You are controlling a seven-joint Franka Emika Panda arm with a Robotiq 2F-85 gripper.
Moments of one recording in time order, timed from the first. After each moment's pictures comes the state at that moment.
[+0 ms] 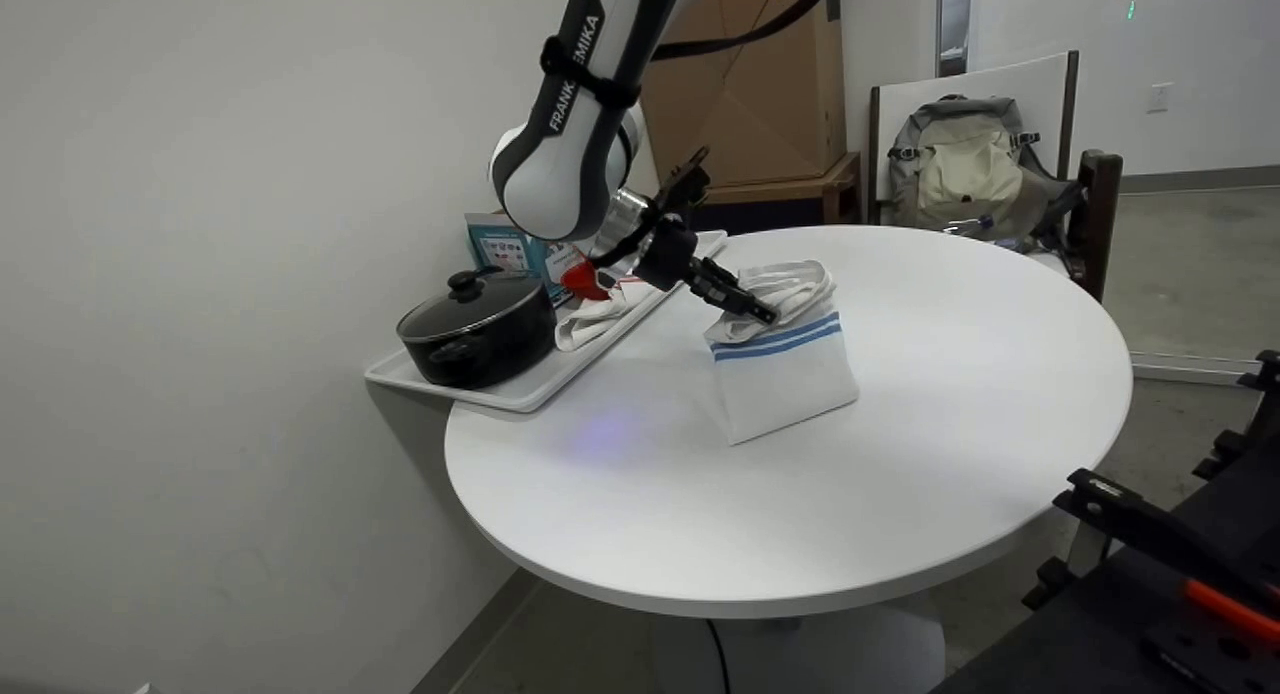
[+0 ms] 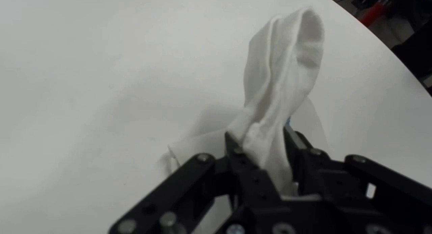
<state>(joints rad) 0.26 0.95 0.13 -1.39 -0.62 1.59 -0.58</state>
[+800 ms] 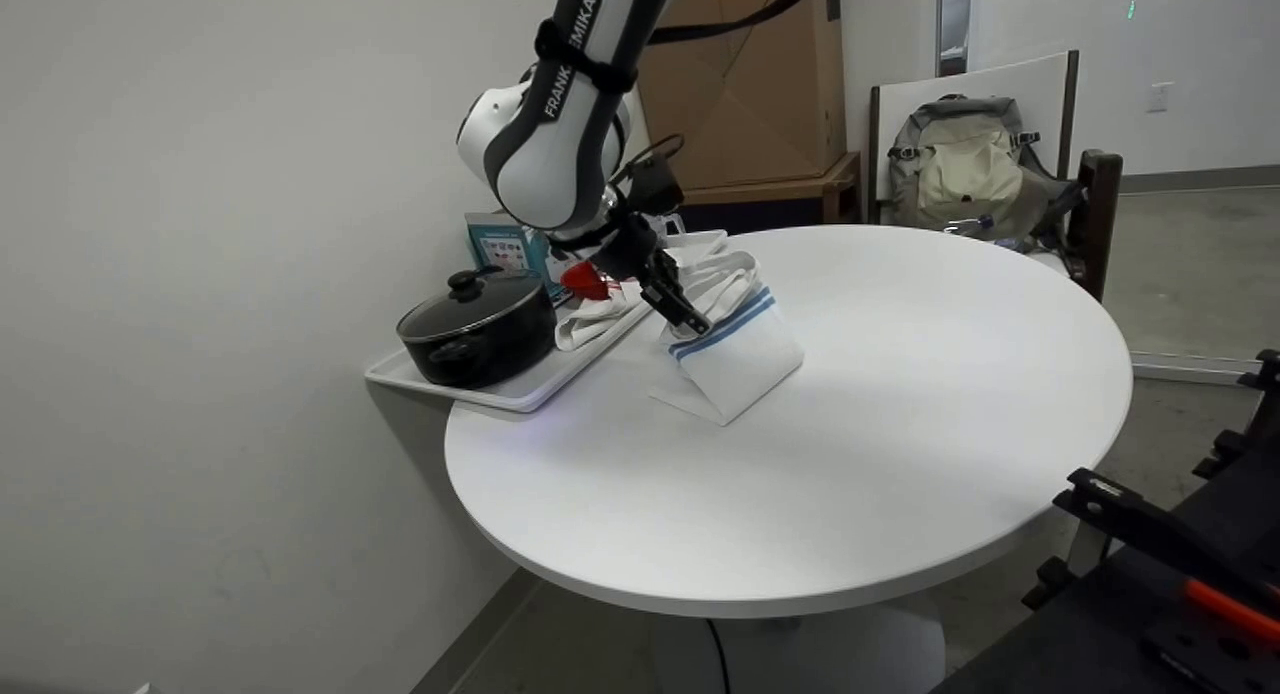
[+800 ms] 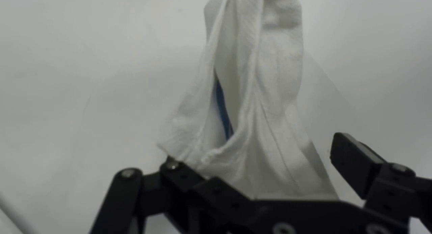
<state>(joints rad) 0.27 0.91 0.14 -1.40 -0.66 1.89 -0.45</state>
